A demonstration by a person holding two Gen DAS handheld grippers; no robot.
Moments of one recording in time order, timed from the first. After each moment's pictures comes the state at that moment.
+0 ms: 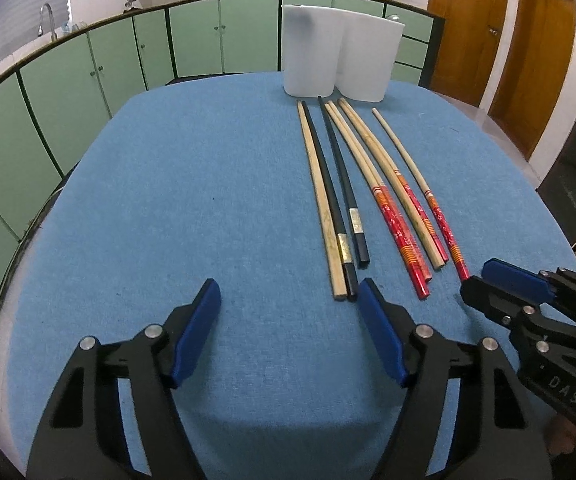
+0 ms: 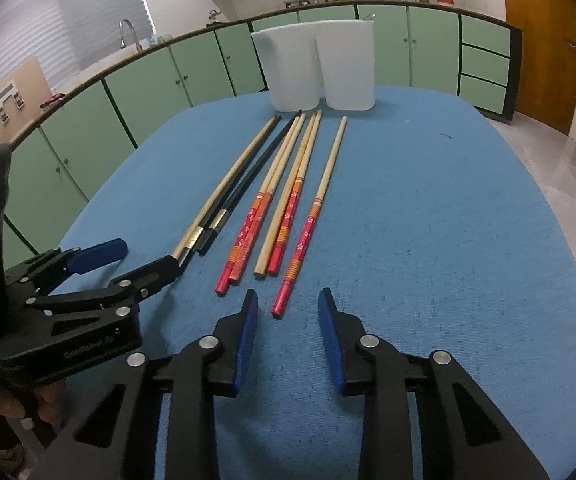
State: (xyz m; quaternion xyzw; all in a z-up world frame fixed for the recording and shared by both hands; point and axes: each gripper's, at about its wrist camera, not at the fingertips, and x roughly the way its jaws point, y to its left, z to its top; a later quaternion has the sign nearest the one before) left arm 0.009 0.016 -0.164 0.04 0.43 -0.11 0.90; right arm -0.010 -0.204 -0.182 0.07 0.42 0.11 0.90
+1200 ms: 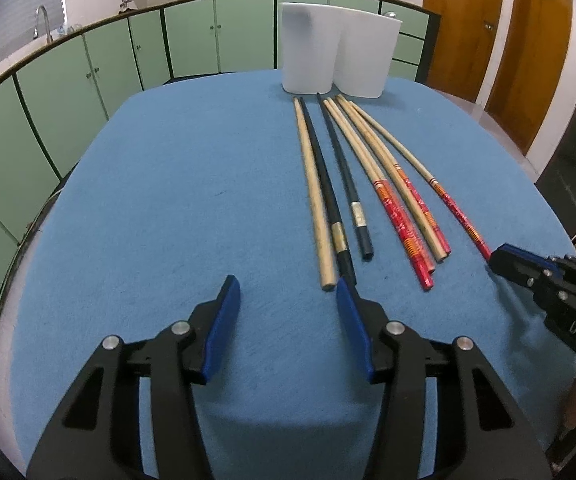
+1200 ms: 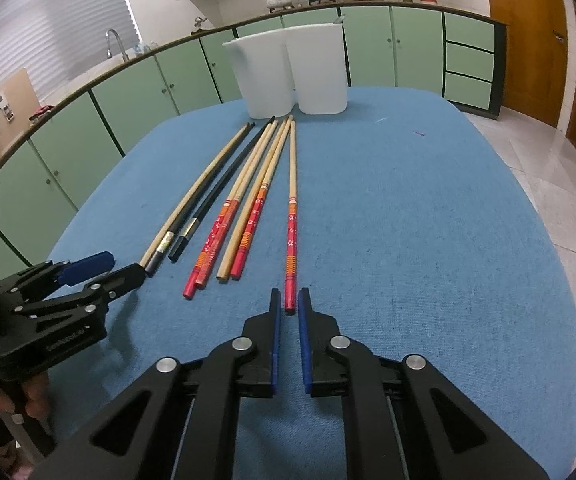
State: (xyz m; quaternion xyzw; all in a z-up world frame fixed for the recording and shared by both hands) left arm 0.011 0.011 -0.165 0.04 0.43 -0.11 0.89; right arm -0.011 -0.227 -0.185 0.08 0.42 0.09 0.90
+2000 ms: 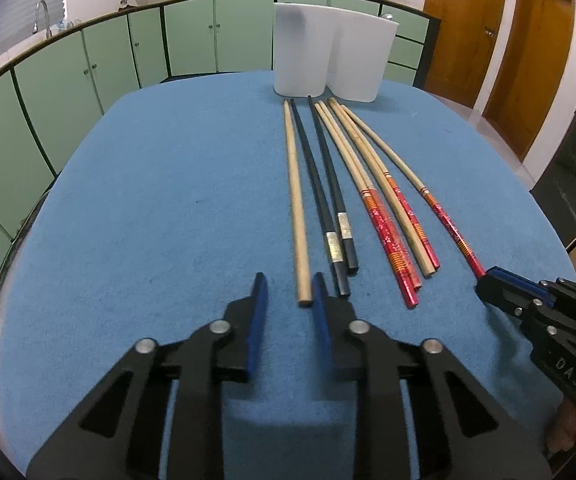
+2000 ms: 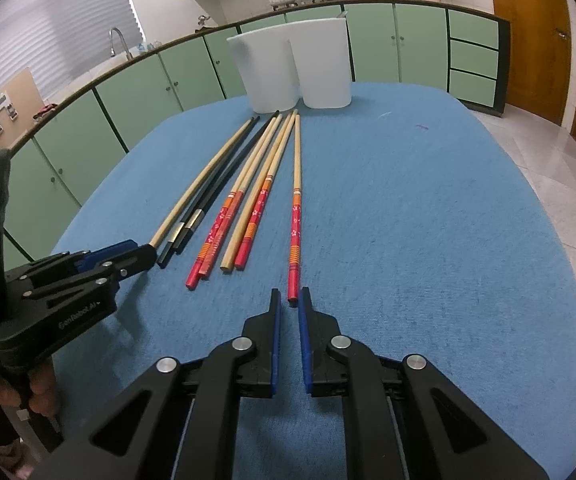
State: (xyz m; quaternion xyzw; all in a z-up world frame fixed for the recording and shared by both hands) left arm 0.014 0.009 -0.167 0.03 0.43 -0.12 0.90; right arm -0.012 -0.224 -0.189 0.08 0.42 0.10 0.90
